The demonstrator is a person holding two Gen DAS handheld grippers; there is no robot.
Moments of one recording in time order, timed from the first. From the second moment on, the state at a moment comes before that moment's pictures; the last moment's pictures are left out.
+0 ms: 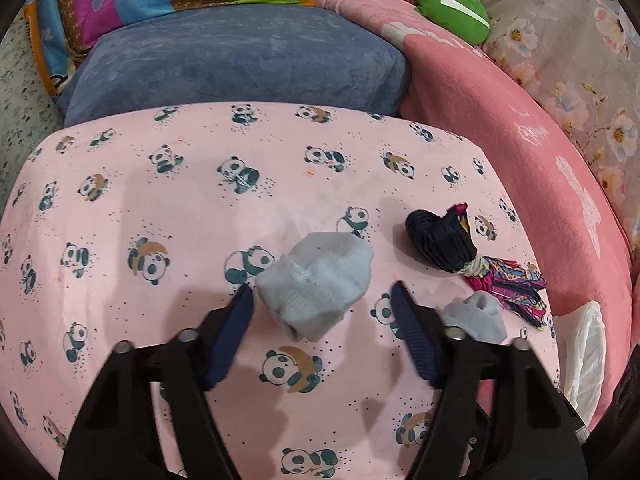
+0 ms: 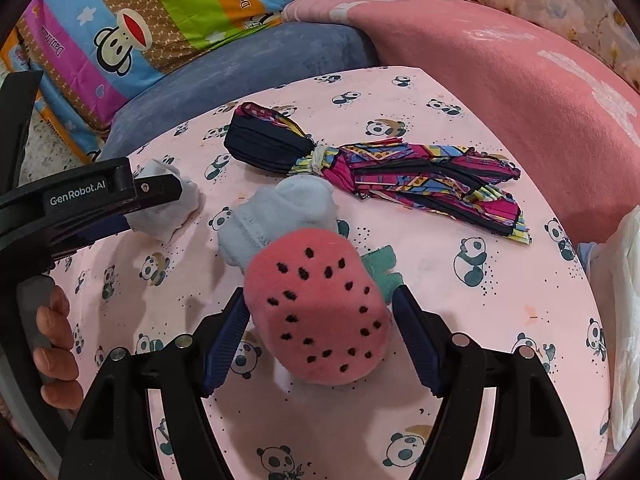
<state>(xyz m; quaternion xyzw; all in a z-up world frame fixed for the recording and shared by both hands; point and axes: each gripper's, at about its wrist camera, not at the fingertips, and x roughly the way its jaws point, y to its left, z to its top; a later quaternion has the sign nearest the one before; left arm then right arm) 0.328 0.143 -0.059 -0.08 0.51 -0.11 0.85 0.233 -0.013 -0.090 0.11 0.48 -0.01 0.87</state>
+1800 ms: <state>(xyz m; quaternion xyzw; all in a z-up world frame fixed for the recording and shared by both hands) 0.143 -0.025 0.012 0.00 0.49 -0.24 0.84 0.055 -0.153 -0.011 0.19 0.37 -0.11 0.90</state>
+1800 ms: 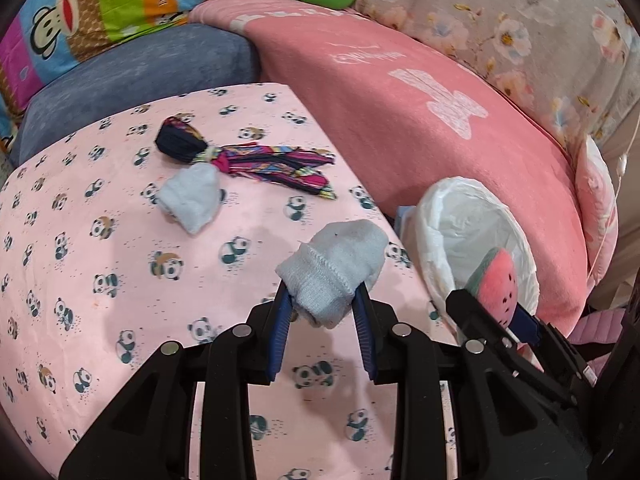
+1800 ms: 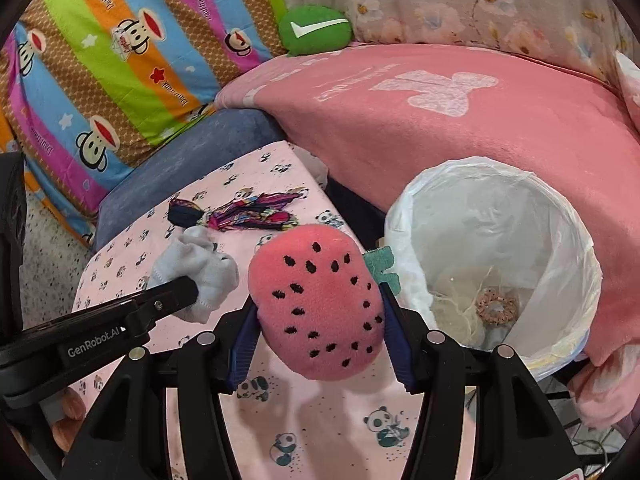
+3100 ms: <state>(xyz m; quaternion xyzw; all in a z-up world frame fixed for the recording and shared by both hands) 0.110 -0.198 0.015 0.08 0.49 -0.34 0.80 -0.002 -0.300 -0.031 0.28 0.34 -0.22 0.87</state>
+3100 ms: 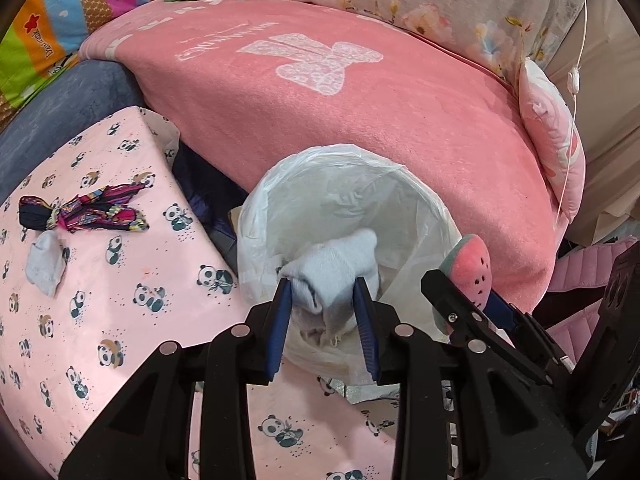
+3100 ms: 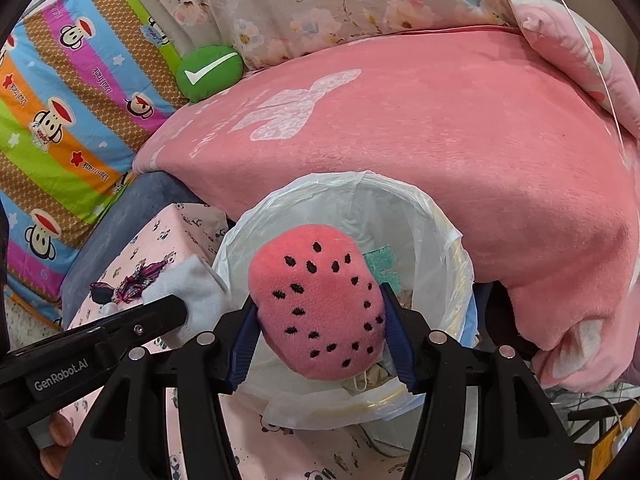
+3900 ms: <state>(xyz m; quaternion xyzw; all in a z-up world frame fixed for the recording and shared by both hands) 0.131 -0.159 0.010 0.06 0.49 -0.28 0.82 0.016 -0.302 -0.030 0.27 0.33 -0.23 0.87</state>
